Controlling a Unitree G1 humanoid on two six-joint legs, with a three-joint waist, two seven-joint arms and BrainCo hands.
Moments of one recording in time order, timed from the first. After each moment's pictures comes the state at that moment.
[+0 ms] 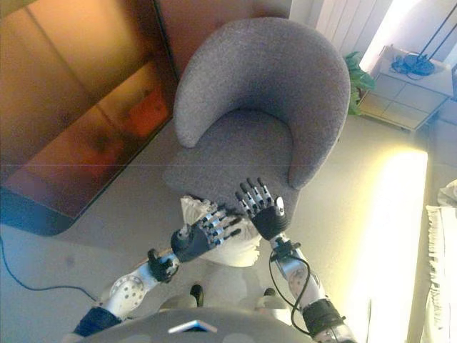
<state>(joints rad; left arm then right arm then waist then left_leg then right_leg) 0.17 0.33 -0.41 0.14 -1.11 0.35 -0.88 0.12 -0.22 0.30 0.28 1.42 0.06 0.56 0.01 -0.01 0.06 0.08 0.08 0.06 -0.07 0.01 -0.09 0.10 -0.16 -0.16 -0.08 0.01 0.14</state>
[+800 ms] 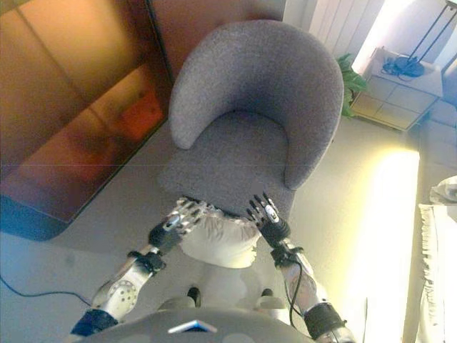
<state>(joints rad) 0.17 0.32 -0.21 0.38 -0.83 -0.08 -0.20 0.13 -0.24 0.28 0.42 0.96 -0.10 0.21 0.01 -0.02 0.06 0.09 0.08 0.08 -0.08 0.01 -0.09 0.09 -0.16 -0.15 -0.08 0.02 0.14</state>
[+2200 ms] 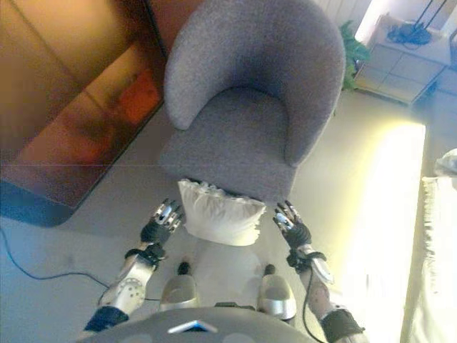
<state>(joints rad) 0.16 0.24 -0.17 0.41 -0.90 -0.10 -0.15 0.20 -0.29 0.24 0.40 0.87 -0.13 0.20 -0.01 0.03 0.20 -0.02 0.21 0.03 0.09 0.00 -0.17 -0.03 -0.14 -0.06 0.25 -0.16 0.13</state>
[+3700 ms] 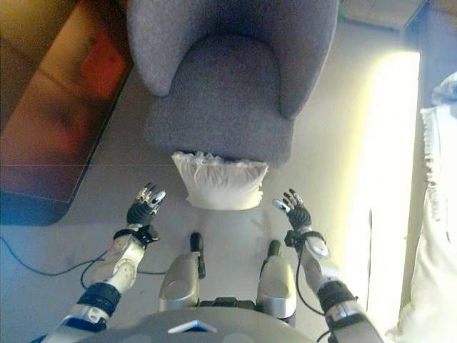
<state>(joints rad) -0.10 0.31 -0.23 0.59 -0.72 -0.23 0.06 -0.17 -0.37 0.29 0.70 0.66 -0.15 -0.02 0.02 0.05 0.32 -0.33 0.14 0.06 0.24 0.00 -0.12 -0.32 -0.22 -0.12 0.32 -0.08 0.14</state>
